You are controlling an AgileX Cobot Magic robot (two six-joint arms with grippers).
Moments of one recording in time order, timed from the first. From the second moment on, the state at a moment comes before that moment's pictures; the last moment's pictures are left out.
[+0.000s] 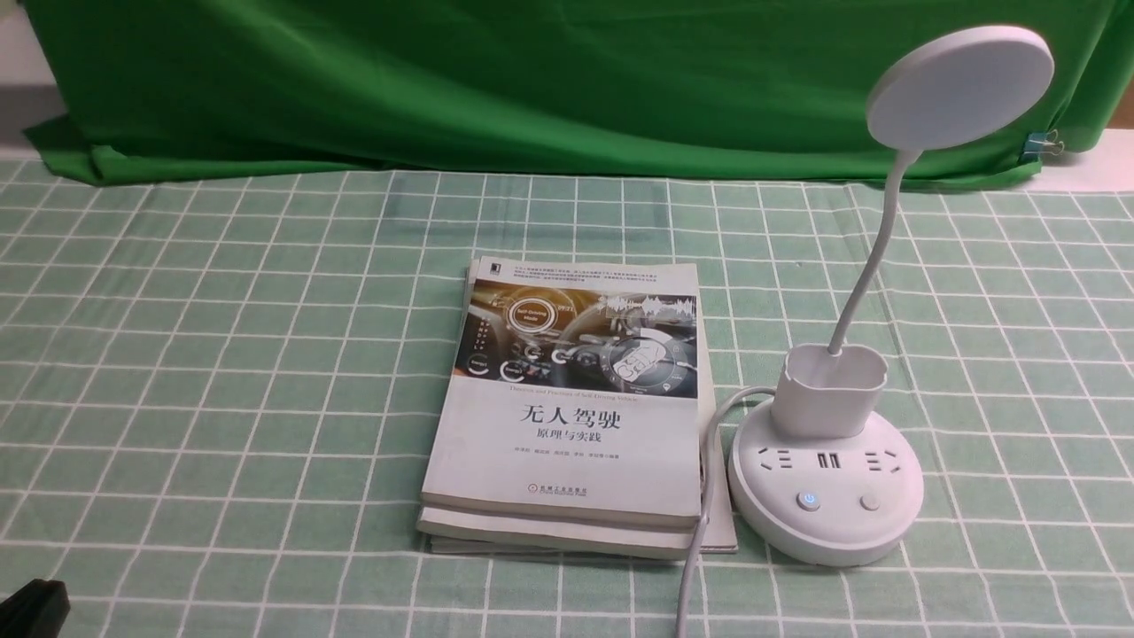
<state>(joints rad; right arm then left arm) 0.10 0.33 -0.24 -0.10 0.31 0.13 0.02 0.00 0.01 -0.20 0.31 0.39</state>
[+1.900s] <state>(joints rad) 0.02 0.00 0.01 -0.09 0.26 0.06 0.02 0.00 0.01 -0.20 0.31 0.39</state>
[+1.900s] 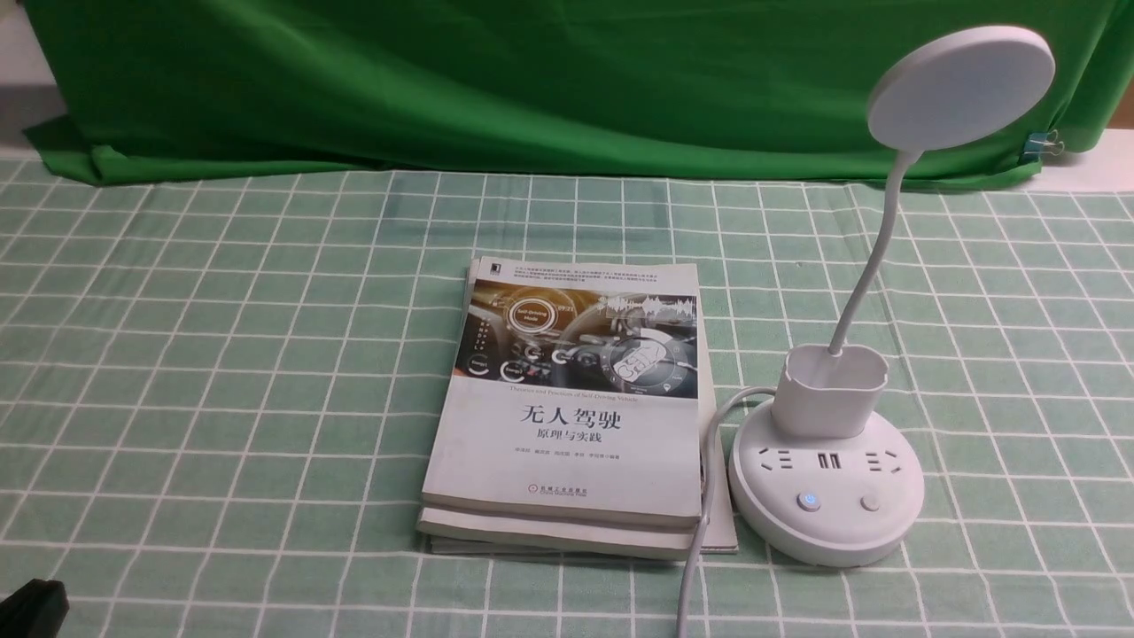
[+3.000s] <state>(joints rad) 0.02 0.00 0.01 -0.09 0.26 0.05 0.02 0.00 0.01 -0.20 0.31 0.39</state>
